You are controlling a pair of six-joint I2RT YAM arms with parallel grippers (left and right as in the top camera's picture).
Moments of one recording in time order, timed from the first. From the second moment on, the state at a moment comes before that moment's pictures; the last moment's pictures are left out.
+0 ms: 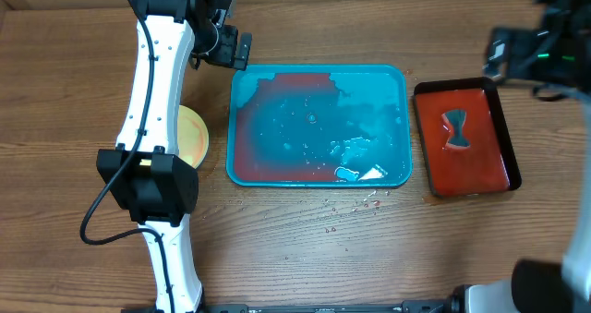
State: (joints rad) left arm -0.10 2.22 2.37 -1.39 0.07 0.07; right arm -0.11 1.63 2.14 -1.43 0.00 0.05
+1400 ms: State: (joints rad) left arm -0.10 2.22 2.37 -1.39 0.07 0.07; right arm -0.11 1.10 2.21 -1.12 -0.03 0.05
